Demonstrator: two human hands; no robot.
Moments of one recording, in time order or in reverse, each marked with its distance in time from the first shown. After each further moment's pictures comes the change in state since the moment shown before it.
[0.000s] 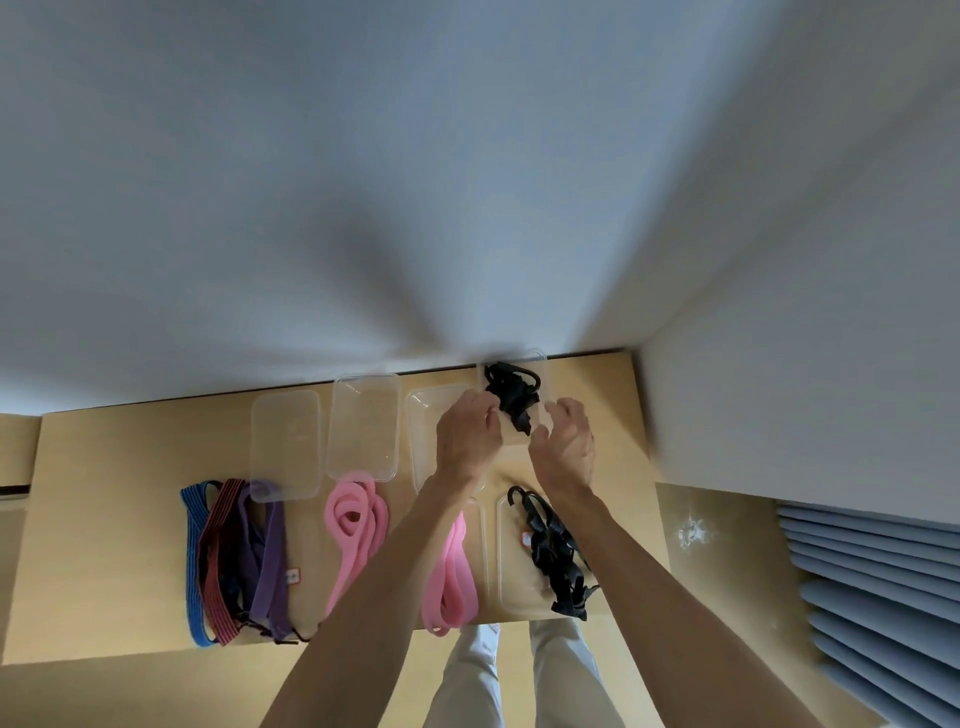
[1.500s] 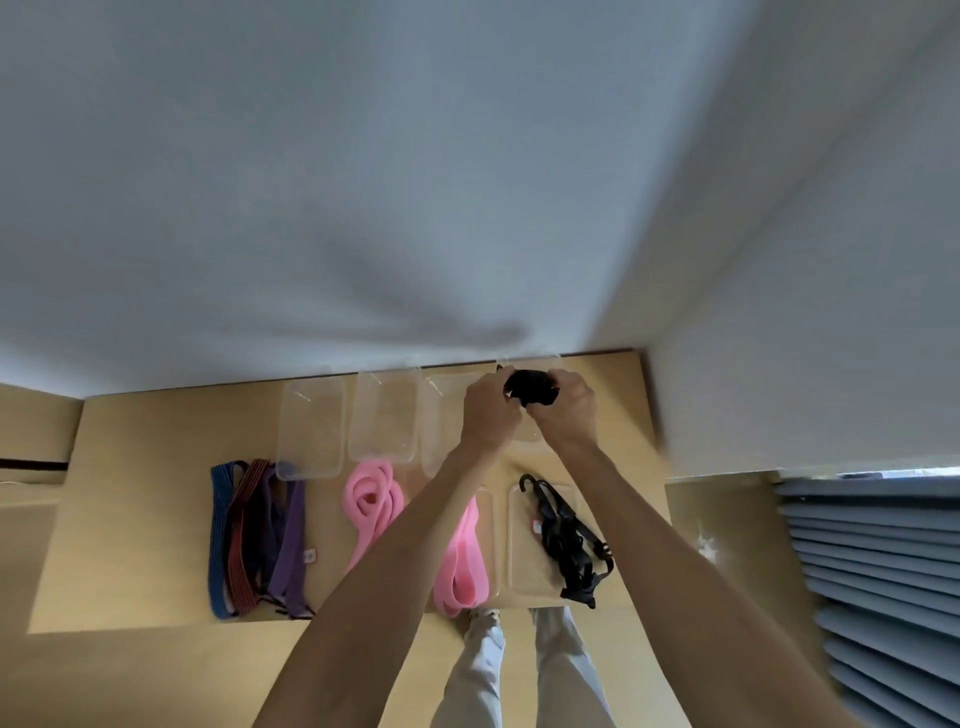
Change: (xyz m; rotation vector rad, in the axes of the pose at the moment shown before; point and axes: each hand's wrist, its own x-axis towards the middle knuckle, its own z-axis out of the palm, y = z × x) left_hand -0.011 0.030 -0.029 -0.197 -0.036 -0.070; right_hand 0.003 -0.037 -0.027 0.125 -0.118 -0.020
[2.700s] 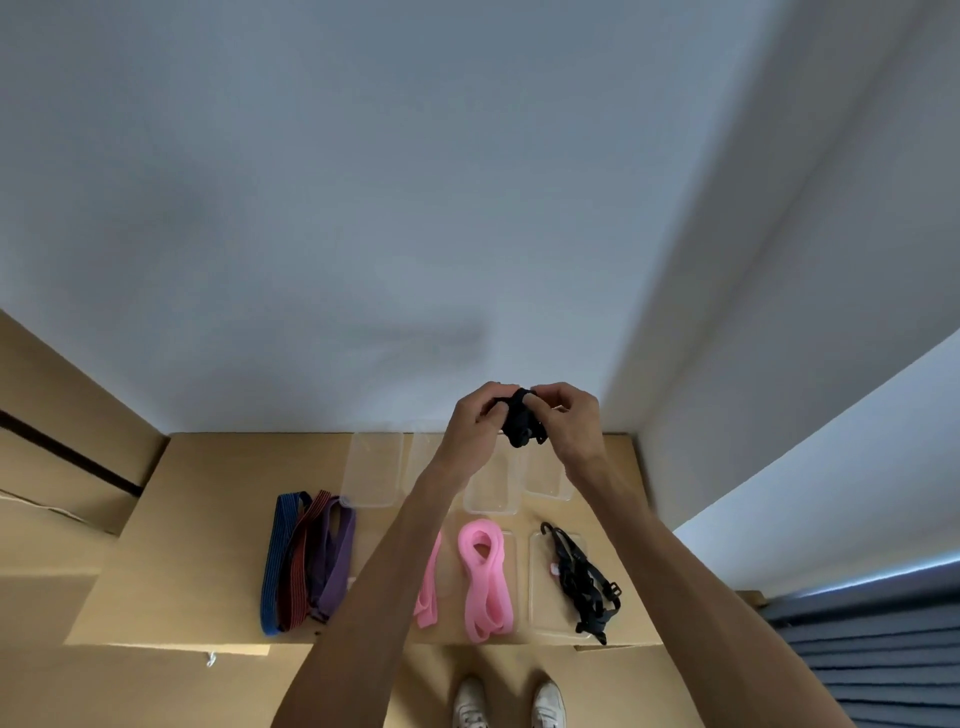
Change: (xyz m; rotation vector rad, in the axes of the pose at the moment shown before) left_hand -0.127 0.040 -0.181 -0.656 0.001 0.255; right_hand -0.146 -0.137 -0.067 0.582 0.021 -0.223
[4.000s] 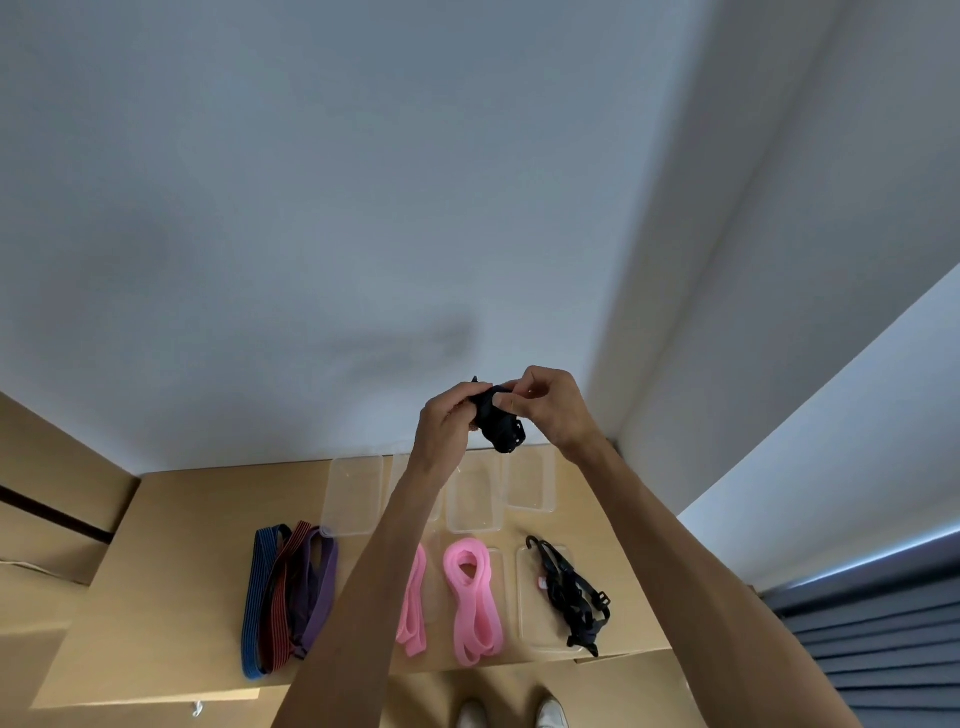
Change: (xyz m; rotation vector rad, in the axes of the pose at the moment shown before) left_hand 0.010 0.025 0.003 0.006 0.066 0.045; right_hand 0.019 -0.035 -0.027 -0.016 -0.262 -0.127
